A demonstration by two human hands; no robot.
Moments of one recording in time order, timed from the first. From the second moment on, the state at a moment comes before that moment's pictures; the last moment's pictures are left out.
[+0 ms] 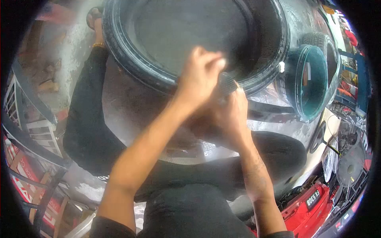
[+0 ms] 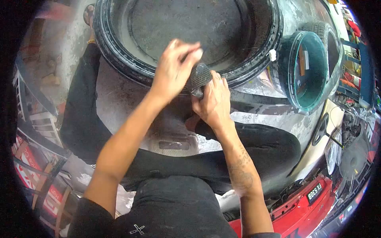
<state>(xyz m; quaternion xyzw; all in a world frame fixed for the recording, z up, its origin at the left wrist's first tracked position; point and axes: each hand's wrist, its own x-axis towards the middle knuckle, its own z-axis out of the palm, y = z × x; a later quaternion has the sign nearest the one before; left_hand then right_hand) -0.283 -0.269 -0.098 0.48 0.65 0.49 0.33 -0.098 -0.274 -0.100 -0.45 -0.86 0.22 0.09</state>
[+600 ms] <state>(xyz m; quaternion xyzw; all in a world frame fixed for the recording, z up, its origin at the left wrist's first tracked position) -0.286 -0.313 -0.070 0.46 0.65 0.48 0.37 -0.106 -0.264 -0.089 -0.46 -0.84 0.28 0.04</state>
